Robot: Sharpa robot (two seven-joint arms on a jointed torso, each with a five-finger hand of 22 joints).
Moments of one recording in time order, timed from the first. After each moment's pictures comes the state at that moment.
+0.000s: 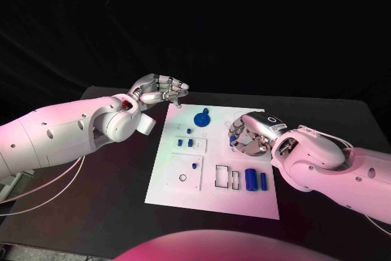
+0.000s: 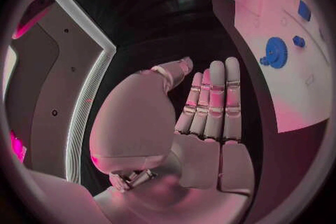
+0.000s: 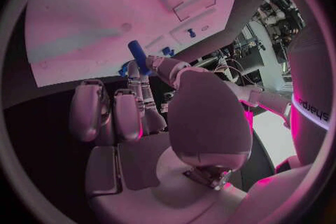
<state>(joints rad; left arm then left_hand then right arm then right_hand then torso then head) 1.14 -0.95 0.03 1.47 -0.28 -0.16 0.34 1.39 -0.22 0.61 0.06 0.05 0.85 0.21 0.35 0.20 0.90 0.15 0.48 0.08 0.98 0.07 1.06 0.35 0.17 0.87 0.16 0.89 0.48 1.19 -0.78 -0.14 1.72 -1.62 -0.38 -0.28 1.28 -0.21 0.66 0.07 0.22 1.07 0.12 0.25 0.41 1.18 0.06 0.20 0.09 1.47 -0.01 1.33 1.14 0.09 1.43 0.09 1.22 1.31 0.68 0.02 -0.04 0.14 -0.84</state>
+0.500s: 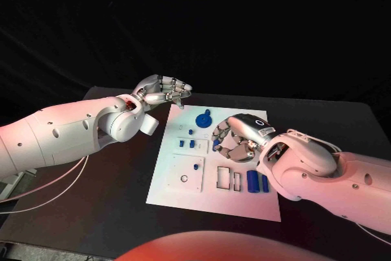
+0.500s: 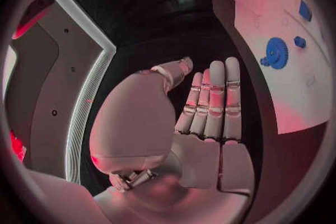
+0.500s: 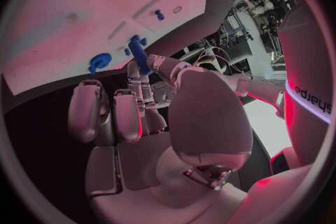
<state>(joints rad) 1.14 -0.94 0.03 1.46 -0.28 -0.16 0.33 1.39 -0.22 0.61 0.06 0.05 0.85 0.21 0.35 0.20 0.90 0.15 0.48 0.08 0.98 0.07 1.06 0.35 0.17 0.87 0.16 0.89 0.48 1.17 -0.71 -0.13 1.80 -1.57 -0.41 -0.28 1.27 -0.22 0.66 0.07 0.22 1.07 0.12 0.27 0.41 1.18 0.06 0.20 0.09 1.47 -0.01 1.33 1.14 0.08 1.43 0.09 1.22 1.31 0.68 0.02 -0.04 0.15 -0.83</state>
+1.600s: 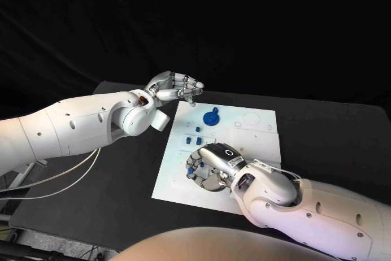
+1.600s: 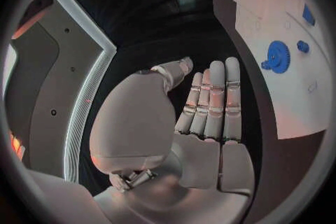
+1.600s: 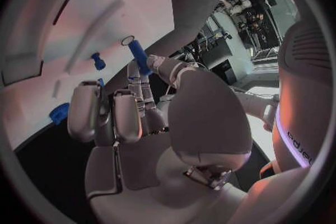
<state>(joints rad) 1.14 -0.91 0.03 1.45 -0.28 -0.15 0.33 1.39 -0.22 0.61 0.06 0.05 0.85 0.21 0.35 0.20 0.90 0.15 0.48 0.08 0.98 0.07 1.06 0.35 0.17 0.87 0.16 0.89 0.48 1.01 -0.54 -0.14 1.71 -1.65 -0.44 -0.22 1.27 -0.22 0.66 0.08 0.23 1.06 0.12 0.27 0.41 1.18 0.06 0.20 0.09 1.47 -0.01 1.33 1.14 0.08 1.43 0.09 1.22 1.31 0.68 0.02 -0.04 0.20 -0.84</state>
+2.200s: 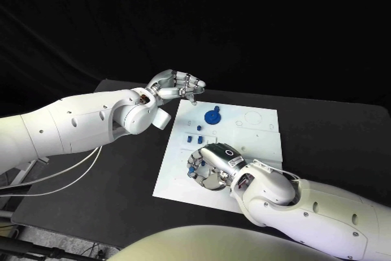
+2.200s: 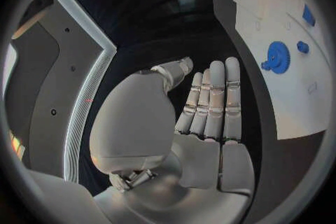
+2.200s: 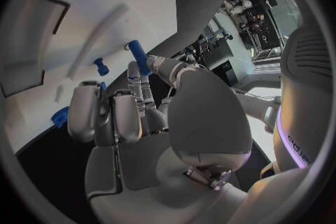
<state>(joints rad) 1.14 -0.91 0.03 1.45 -0.28 -0.15 0.33 1.39 -0.22 0.61 0.06 0.05 0.85 0.21 0.35 0.20 0.90 0.15 0.48 0.08 0.98 0.07 1.06 0.35 0.17 0.87 0.16 0.89 0.48 0.99 -0.52 -0.15 1.68 -1.66 -0.44 -0.21 1.28 -0.22 0.66 0.08 0.22 1.05 0.12 0.28 0.41 1.18 0.06 0.20 0.09 1.47 -0.01 1.33 1.14 0.08 1.43 0.09 1.22 1.31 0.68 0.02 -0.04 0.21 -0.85</state>
